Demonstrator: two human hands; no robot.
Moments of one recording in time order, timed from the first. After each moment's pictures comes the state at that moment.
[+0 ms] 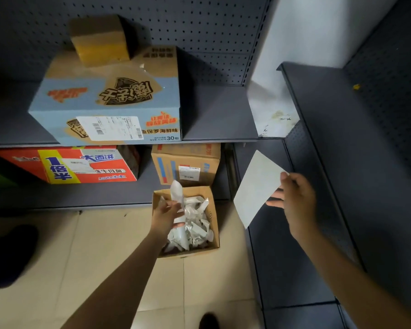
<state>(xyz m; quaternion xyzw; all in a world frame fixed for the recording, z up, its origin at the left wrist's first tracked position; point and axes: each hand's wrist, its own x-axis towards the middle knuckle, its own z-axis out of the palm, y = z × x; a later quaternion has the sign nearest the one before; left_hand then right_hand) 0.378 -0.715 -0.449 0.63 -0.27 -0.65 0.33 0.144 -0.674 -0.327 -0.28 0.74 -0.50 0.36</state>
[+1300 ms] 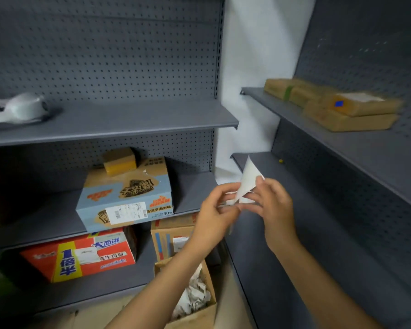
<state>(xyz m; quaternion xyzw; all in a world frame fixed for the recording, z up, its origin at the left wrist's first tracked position) 0.322 -0.595 -0.108 0.26 -0.64 -0.57 0.44 0.219 -0.552 -0.081 -0.33 0.54 -0.71 0.31</state>
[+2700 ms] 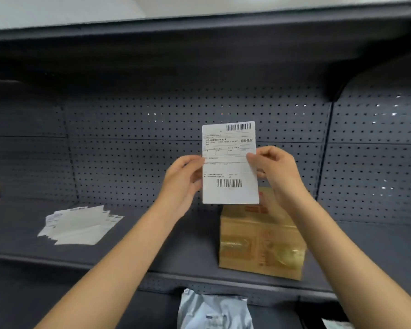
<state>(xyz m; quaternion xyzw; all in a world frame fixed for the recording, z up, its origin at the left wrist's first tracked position) 0.105 0.101 0.135 -0.13 -0.52 -0.84 0.09 0.114 0.273 0.155 -0.10 0.70 -0.67 -0.22</state>
